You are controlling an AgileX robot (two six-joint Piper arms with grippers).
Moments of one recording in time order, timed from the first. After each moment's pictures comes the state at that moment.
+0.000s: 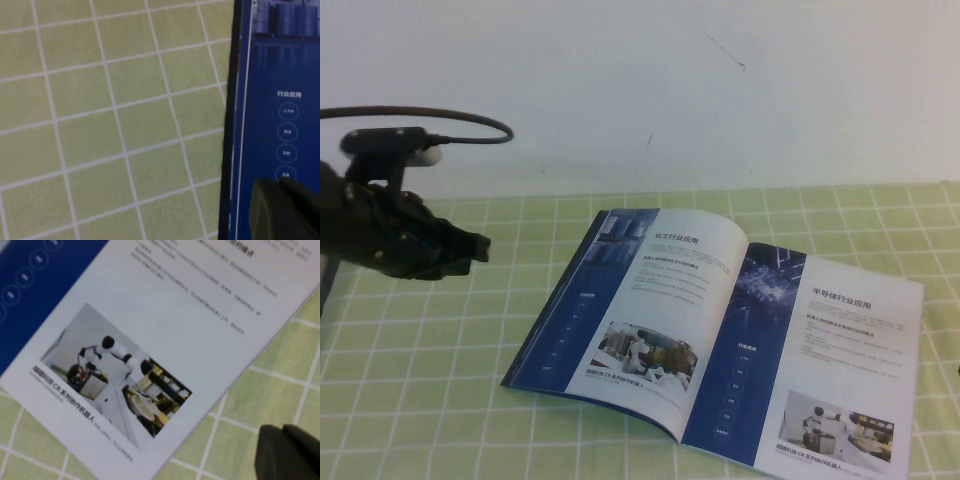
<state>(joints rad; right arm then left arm) -0.01 1.39 -0.74 0.45 0.70 -0.63 -0.08 1.56 -1.13 -0.43 0.66 0.34</state>
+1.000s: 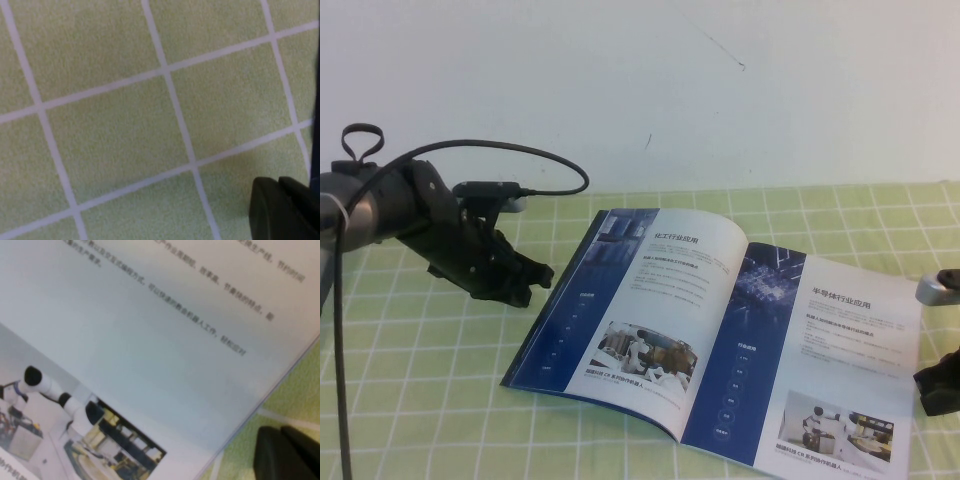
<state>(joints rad) -0.01 1.80 -0.81 0.56 0.59 -0.70 -0.15 2.07 -1.43 -0.41 0.67 0.36</state>
